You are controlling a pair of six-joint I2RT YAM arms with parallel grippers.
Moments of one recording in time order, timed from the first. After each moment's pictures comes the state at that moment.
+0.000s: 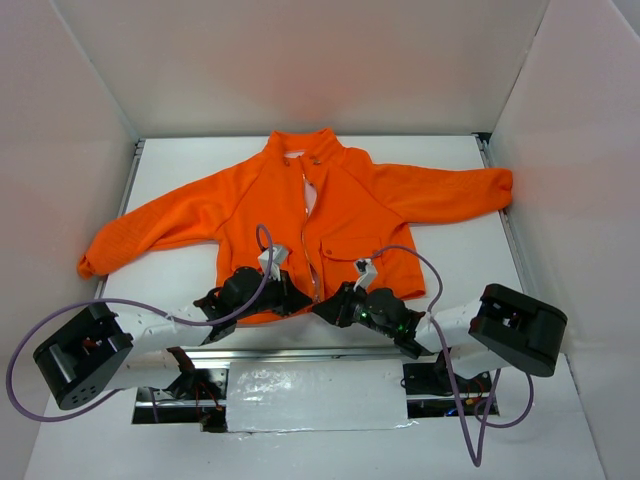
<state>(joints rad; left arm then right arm) -0.81 1.21 0.31 0.52 0.17 -0.71 1.01 1.37 0.16 0.93 0.05 0.97</state>
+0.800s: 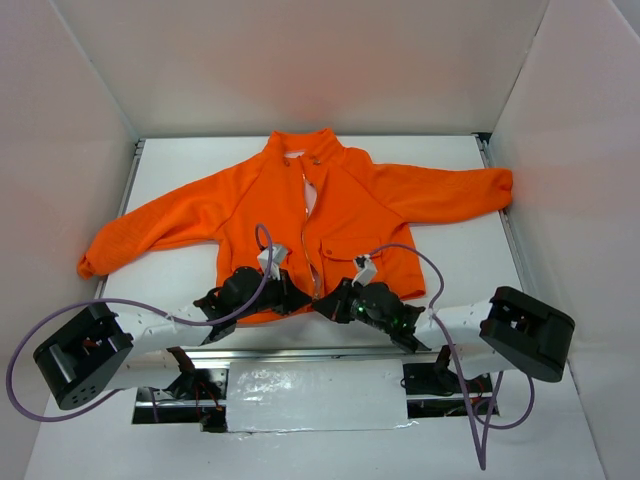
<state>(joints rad) -0.81 1.21 0.31 0.53 0.17 -0.71 1.01 1.32 0.22 0.77 0.09 1.05</state>
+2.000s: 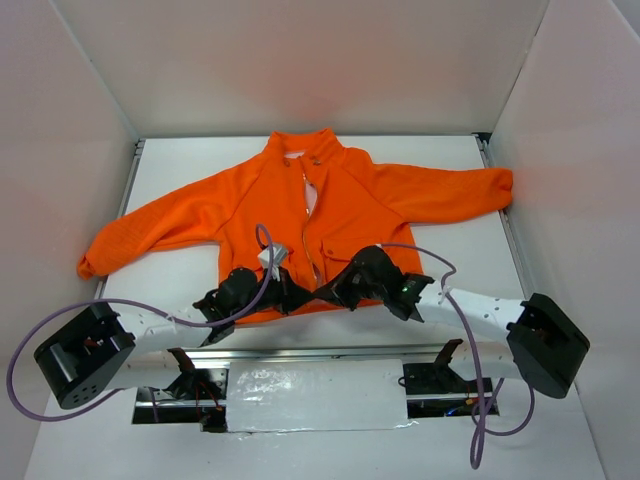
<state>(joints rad) -0.81 1.22 0.29 0.65 0.20 -0.63 0.85 1.20 0.56 -0.01 -0.10 1.54</state>
